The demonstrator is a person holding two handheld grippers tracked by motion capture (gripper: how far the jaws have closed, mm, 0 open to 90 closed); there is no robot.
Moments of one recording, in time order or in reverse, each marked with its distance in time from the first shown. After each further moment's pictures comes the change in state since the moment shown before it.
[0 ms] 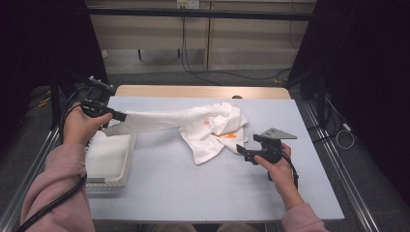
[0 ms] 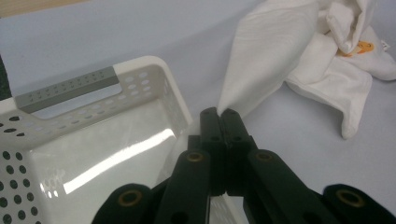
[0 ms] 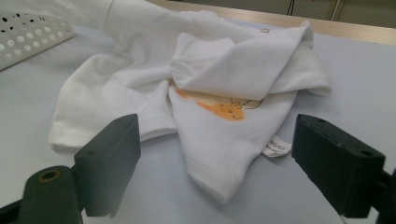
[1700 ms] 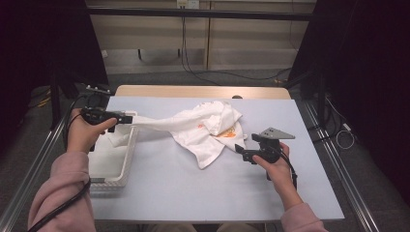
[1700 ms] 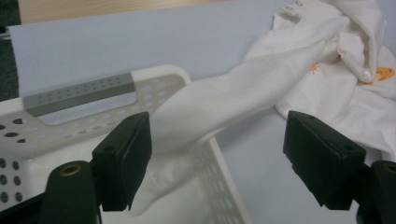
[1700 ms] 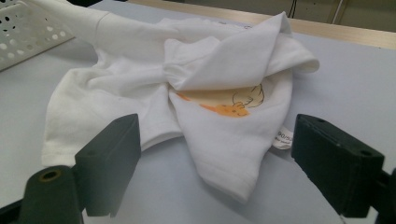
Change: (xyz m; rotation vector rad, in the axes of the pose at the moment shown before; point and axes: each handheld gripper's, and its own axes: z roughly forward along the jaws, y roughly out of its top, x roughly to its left) left arm 0.007 -0.019 0.023 -0.119 0.026 -0.039; right arm 0.003 0.002 0.003 -0.003 0.004 -0.014
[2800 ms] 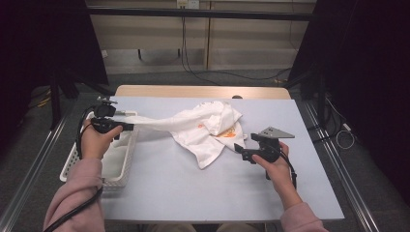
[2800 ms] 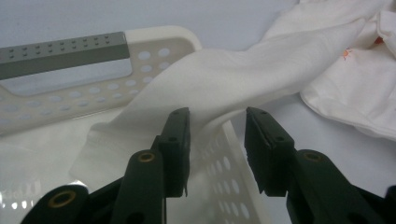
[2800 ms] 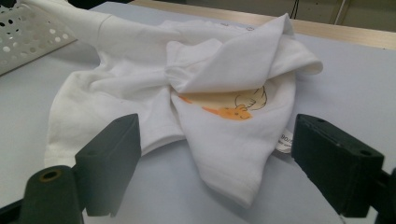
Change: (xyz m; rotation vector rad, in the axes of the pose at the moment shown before) left arm 0.004 -0.020 0.034 0.018 0.061 -0.055; right arm 0.000 0.001 0.002 -0.003 0.009 0.006
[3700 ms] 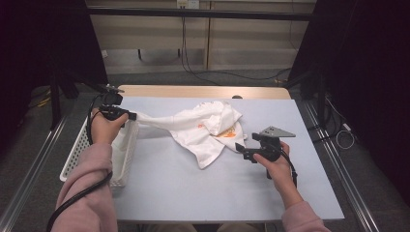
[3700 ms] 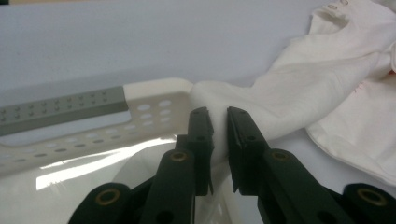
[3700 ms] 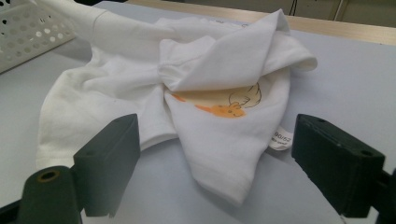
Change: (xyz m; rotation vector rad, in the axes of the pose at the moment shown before) left arm -0.002 0.037 0.017 0.008 0.019 -0.027; right arm -0.006 -0.001 0.001 0.009 -0.002 0.013
